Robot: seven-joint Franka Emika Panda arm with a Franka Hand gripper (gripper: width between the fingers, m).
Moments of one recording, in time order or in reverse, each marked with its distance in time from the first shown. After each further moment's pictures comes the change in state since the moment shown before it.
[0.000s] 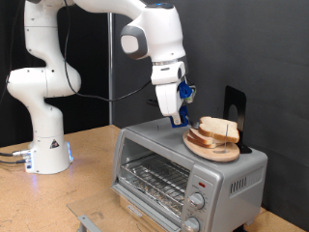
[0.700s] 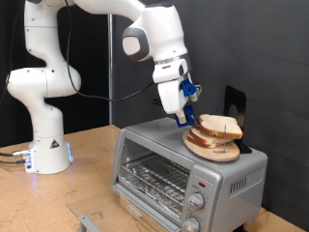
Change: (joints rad) arm 0.000 0.002 0.010 -0.005 0.032 0.066 0.001
